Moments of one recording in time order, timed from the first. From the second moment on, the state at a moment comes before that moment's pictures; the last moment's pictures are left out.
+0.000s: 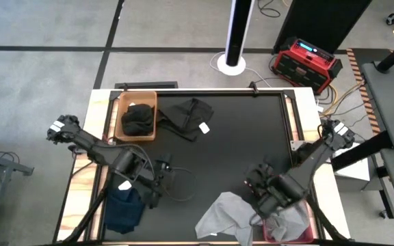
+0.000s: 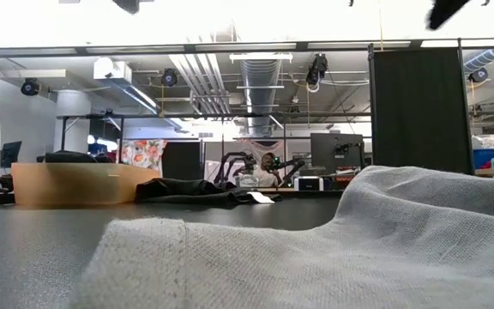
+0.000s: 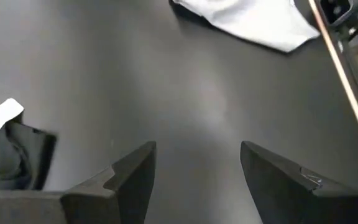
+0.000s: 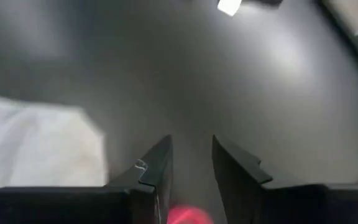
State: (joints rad) left arm -0.48 1.52 1.41 -0.98 -0.20 -0.14; right arm 0.69 1.66 1.51 -1.42 0.59 1.20
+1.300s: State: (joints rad) left arm 0.19 1.60 0.86 -0.10 -0.06 0.36; right arm 0.39 1.47 1.45 -1.40 0.97 0.91
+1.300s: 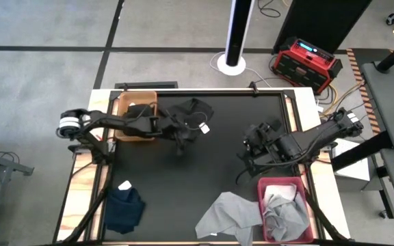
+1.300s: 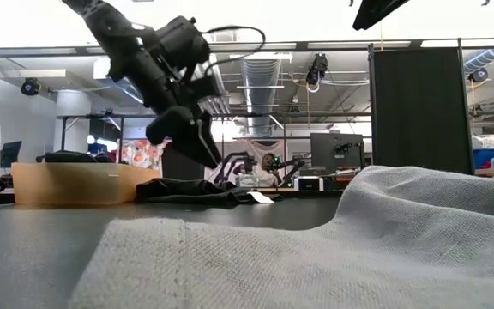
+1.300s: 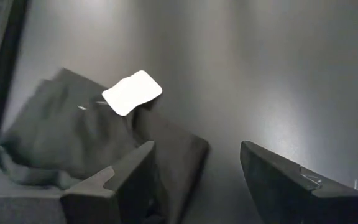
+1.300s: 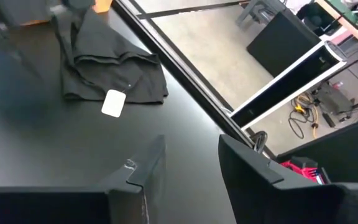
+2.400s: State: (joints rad) left arm -0.17 1.72 1.17 -1.14 0.20 -0.26; right arm 0.39 1.47 1.43 -1.40 1.00 0.89
